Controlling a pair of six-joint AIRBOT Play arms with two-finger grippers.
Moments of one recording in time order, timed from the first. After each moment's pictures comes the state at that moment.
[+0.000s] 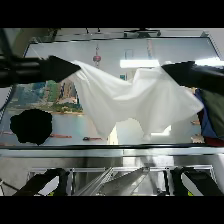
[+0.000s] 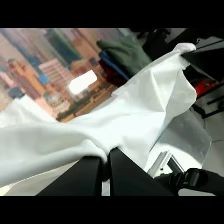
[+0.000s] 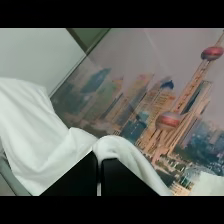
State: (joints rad) left arm -0.06 -1.11 1.49 0.54 -1.36 -1.24; right arm -0.01 -0.91 1.19 -0.45 1.06 1.04
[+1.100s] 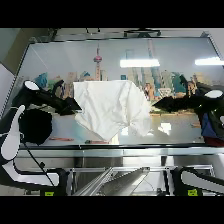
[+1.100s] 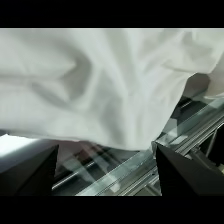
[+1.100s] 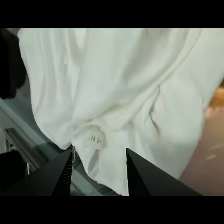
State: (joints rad) left arm 0.14 -1.56 1.16 0.92 -1.48 -1.23; right arm -0.23 -1.34 0.83 -0.52 1.31 0.91
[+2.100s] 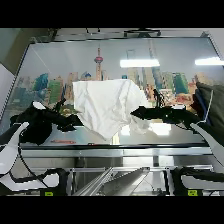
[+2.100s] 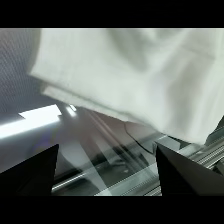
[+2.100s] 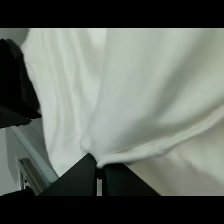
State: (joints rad) left arm 0.15 -1.44 0.83 0.94 -1.28 -1.22; right arm 0.12 -1.43 0.71 -0.12 0.95 0.76
